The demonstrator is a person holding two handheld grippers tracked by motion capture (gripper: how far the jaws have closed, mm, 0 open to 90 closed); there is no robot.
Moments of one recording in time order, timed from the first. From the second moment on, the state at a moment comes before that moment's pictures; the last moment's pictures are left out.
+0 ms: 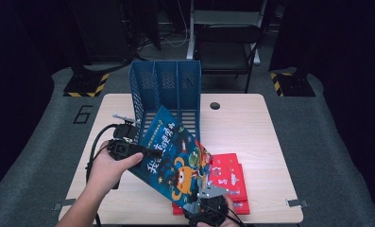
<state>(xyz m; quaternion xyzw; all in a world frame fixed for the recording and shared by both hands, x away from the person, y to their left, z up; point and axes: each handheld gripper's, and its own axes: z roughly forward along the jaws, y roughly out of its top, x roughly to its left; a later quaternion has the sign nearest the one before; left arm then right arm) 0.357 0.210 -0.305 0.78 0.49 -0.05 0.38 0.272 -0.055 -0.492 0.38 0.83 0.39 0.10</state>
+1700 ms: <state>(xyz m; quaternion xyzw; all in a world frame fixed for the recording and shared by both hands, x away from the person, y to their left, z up) 0.358 0.195 -0.306 0.79 0.49 -0.05 0.36 0.270 -0.057 -0.492 0.38 0.83 0.40 0.09</state>
